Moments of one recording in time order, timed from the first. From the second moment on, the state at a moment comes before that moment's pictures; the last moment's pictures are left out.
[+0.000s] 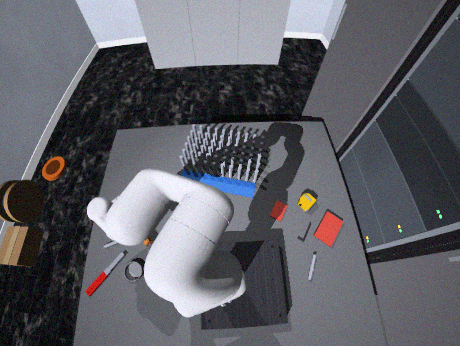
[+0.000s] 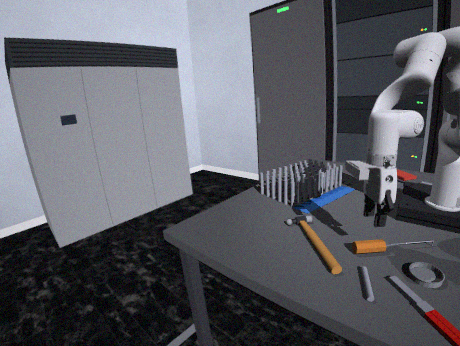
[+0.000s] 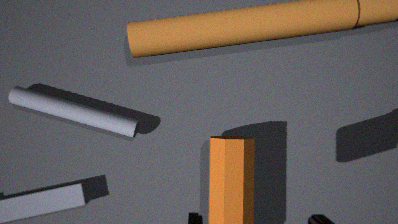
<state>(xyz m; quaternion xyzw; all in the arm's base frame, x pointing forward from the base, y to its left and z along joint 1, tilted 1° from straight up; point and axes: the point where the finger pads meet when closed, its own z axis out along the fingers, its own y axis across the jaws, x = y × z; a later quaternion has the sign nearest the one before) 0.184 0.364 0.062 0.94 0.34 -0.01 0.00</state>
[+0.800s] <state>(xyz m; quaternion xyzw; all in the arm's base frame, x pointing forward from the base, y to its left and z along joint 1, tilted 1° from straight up) 0.184 0.366 0.023 0.94 0.33 -0.01 0.00</state>
